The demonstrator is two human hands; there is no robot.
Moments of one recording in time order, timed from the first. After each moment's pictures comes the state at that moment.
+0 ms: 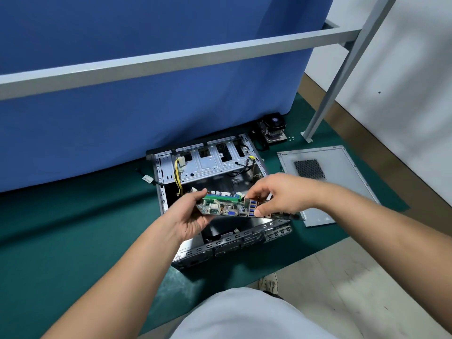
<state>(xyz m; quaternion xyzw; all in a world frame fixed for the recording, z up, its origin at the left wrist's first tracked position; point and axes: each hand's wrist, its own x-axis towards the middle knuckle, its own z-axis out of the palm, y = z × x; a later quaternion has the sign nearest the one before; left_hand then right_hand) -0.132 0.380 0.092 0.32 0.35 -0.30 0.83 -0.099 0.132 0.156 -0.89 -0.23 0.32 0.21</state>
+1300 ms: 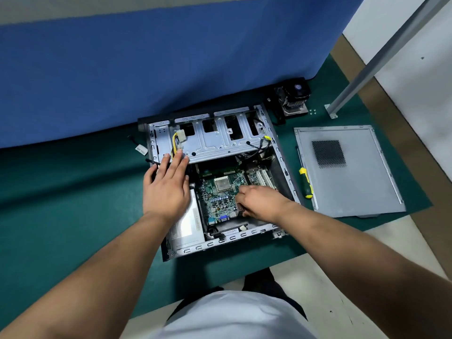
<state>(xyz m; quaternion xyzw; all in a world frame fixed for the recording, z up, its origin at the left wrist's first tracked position) -0.091 0.440 -0.035 1.00 0.02 -0.01 0.09 -0.060 0.171 -0.020 -0.89 -0.38 0.23 -0.02</state>
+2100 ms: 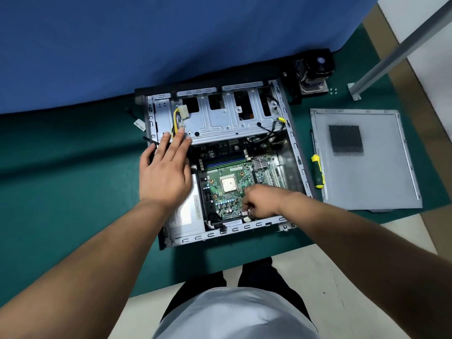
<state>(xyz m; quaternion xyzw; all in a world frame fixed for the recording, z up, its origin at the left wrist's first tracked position) -0.090 0.439 -0.041 1.00 0.03 0.02 0.07 -0.053 0.171 -0.067 -0.84 -0.30 0.46 0.03</state>
